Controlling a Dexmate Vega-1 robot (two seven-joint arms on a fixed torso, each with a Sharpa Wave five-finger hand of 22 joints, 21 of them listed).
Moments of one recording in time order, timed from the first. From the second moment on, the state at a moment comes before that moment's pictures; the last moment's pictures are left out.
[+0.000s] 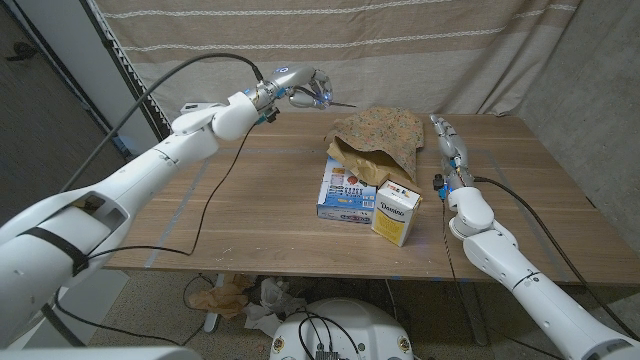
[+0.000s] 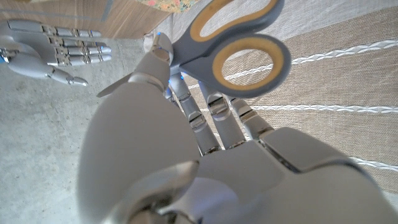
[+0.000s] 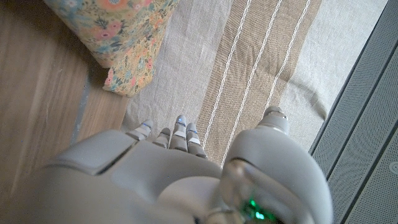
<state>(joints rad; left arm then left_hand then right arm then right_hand) 0.35 0.67 0.68 -1.39 0.45 -0.43 0.11 1.23 0.03 0.34 -0.28 0.22 0.86 -0.15 0.78 0.35 0.87 -0.21 0.62 0.79 1.15 -0.13 0.26 0.34 0.34 -0.04 0.26 0.18 -1.03 -0.51 -0.30 -1.59 0.45 0.31 -0.35 0.56 0.13 -0.24 -0.07 0.50 0.00 0.09 0.19 0.18 0.06 0.07 0.23 0.19 -0.16 0.03 0.18 0.18 -0.14 0.08 0.20 0.18</state>
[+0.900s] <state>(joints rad) 0.56 0.51 0.56 -1.49 0.21 -0.33 0.27 1.22 -0.09 0.35 -0.23 0.30 0.92 -0.13 0.89 0.38 1.07 -0.18 0.53 0.62 1.31 -0.18 0.24 0.30 0.40 -0.04 0.22 0.18 -1.03 -0.53 -0.30 -1.58 0.48 0.31 -0.29 0.56 0.13 -0.24 -0.07 0.50 0.00 0.09 0.19 0.18 0.06 0.07 0.23 0.19 -0.16 0.03 0.18 0.18 -0.14 0.08 0.20 0.18</state>
